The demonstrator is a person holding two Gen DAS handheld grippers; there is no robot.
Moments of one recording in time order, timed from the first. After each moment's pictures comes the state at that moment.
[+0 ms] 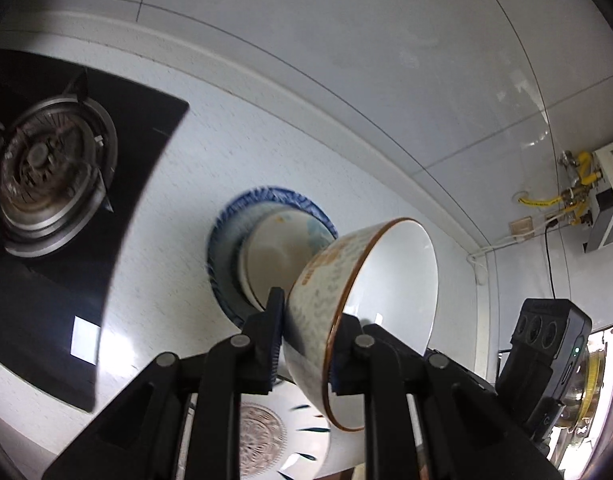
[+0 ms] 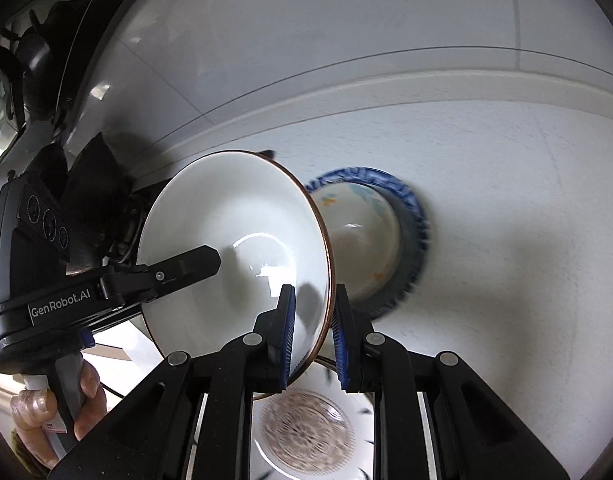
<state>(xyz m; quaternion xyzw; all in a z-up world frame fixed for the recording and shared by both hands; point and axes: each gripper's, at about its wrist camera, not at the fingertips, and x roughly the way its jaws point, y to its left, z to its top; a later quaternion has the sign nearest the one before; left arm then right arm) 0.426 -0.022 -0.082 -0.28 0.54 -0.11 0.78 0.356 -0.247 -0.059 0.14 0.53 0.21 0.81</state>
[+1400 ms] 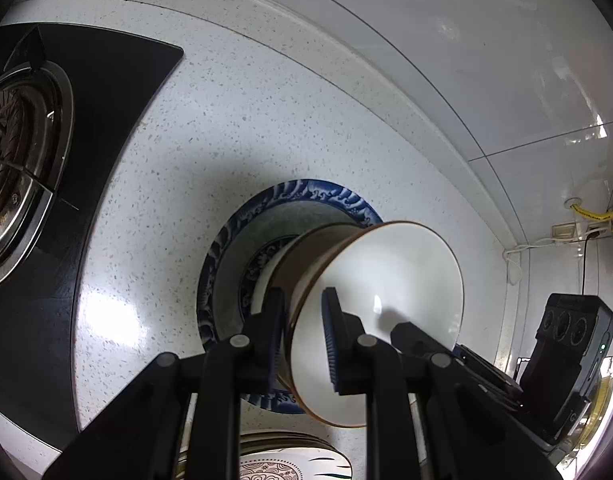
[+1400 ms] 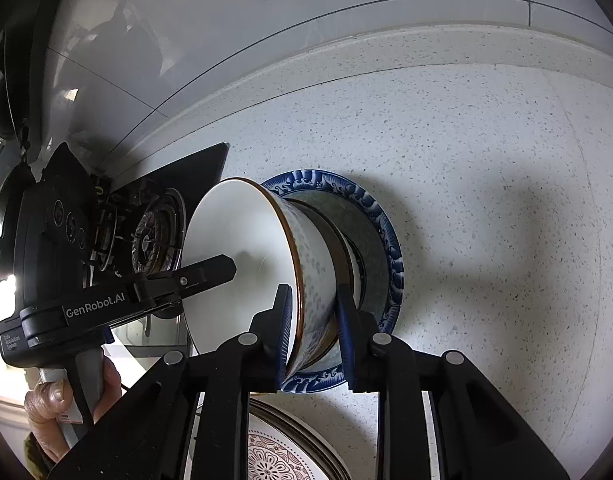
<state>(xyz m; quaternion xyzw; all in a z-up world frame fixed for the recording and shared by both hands) 0.506 -0.051 -0.173 -0.28 0.61 -0.09 0.73 0.390 -0.268 -0.094 0.16 0.58 0.19 0.78</state>
